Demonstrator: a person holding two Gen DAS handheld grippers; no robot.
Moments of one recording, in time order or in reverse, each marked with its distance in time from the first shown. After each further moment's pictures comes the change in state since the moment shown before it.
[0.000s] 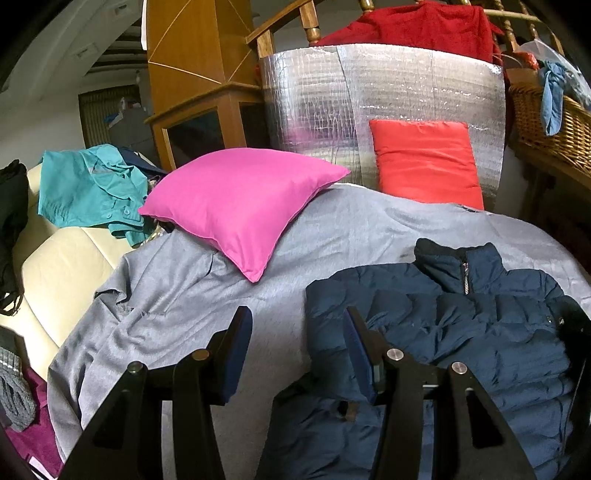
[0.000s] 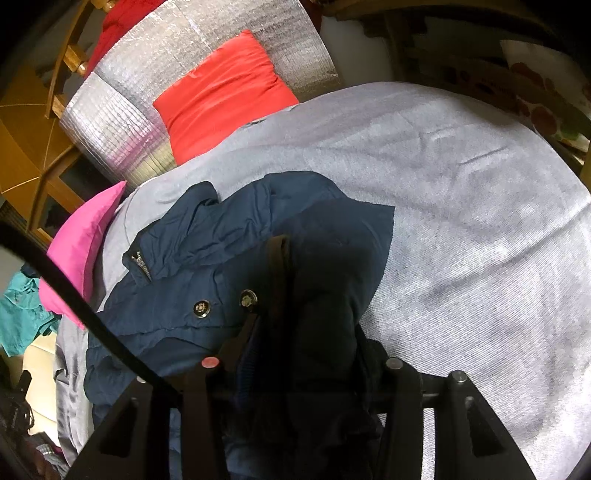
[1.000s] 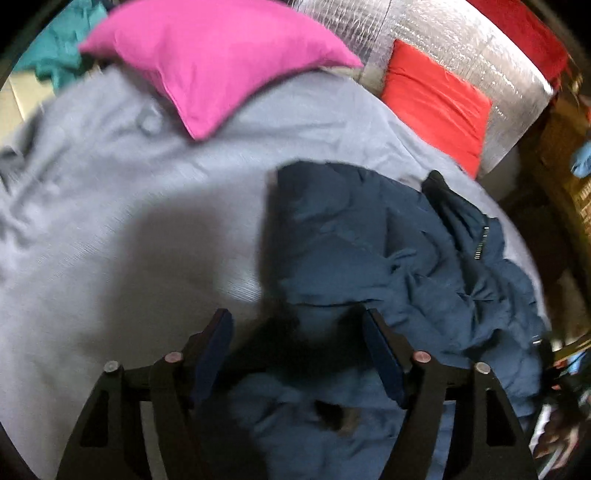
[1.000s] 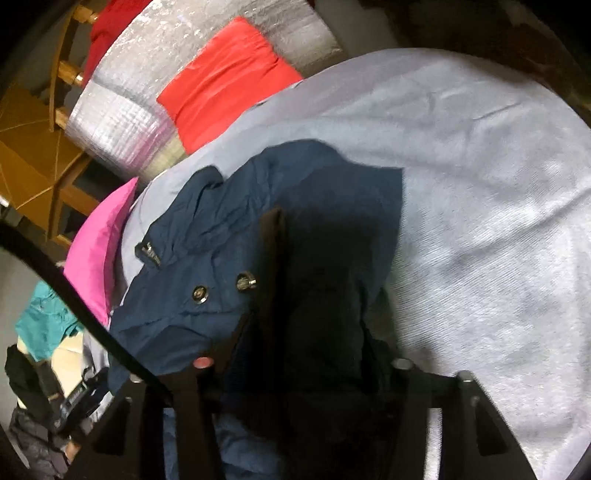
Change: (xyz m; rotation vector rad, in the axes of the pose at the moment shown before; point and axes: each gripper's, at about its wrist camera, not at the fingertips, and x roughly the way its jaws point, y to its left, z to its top) left arm 0.144 0.024 -0.045 -0.300 0.440 -0.346; right arm 0.017 -0.014 -0.007 0.050 0.074 0.118
